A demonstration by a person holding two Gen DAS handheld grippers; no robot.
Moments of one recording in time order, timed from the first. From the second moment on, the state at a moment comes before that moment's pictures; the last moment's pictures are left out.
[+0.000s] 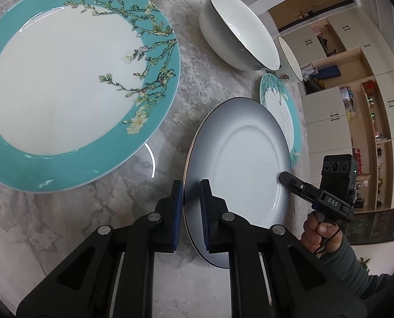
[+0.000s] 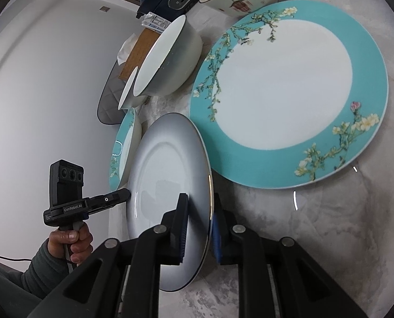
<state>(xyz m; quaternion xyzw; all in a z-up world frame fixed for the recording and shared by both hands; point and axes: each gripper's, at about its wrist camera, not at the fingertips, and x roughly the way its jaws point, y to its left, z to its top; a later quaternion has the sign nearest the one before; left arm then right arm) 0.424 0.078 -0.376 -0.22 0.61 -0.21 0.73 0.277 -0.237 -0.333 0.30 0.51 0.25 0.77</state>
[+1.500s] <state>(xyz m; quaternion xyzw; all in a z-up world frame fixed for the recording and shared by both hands) 0.301 0.078 -0.399 -0.21 0.64 -0.22 0.71 0.152 -0.205 -0.348 0.29 0.54 0.19 0.77</state>
